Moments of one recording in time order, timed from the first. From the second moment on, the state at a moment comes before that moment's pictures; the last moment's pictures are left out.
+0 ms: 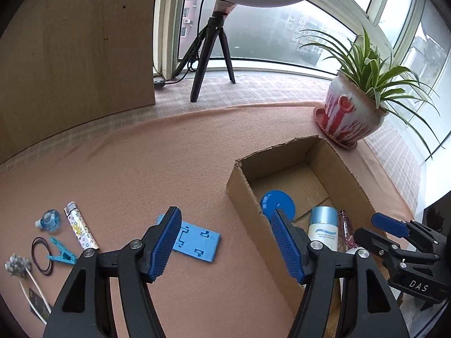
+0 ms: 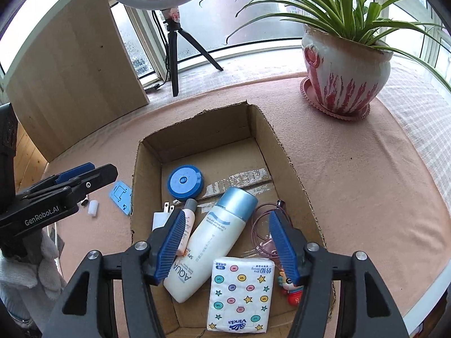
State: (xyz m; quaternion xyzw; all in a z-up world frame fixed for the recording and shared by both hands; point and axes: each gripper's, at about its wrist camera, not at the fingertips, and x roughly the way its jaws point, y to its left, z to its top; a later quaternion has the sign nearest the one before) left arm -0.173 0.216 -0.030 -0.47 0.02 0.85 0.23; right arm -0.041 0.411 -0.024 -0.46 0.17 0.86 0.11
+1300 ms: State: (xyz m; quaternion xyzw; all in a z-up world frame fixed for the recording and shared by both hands) left arm -0.218 0.042 -0.108 -0.54 0.00 0.83 0.14; right arm -0.161 0.247 -0.057 -0.54 0.12 0.83 -0.04
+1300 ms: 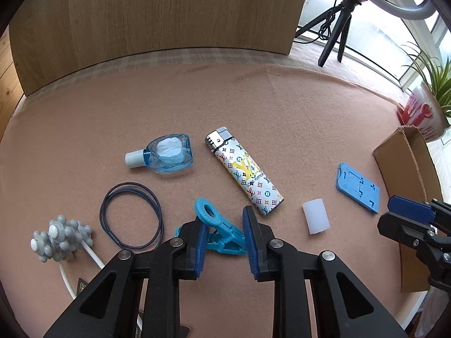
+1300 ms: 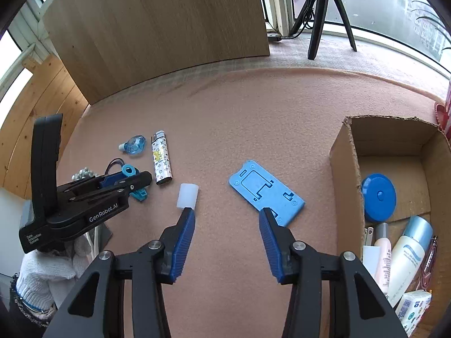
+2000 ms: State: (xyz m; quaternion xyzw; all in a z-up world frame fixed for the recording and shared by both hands) left arm -0.161 0.040 -0.108 -0.53 0.01 0.83 0.20; right arm -0.203 0.192 -0.096 -0.58 0.04 0.81 -0.07
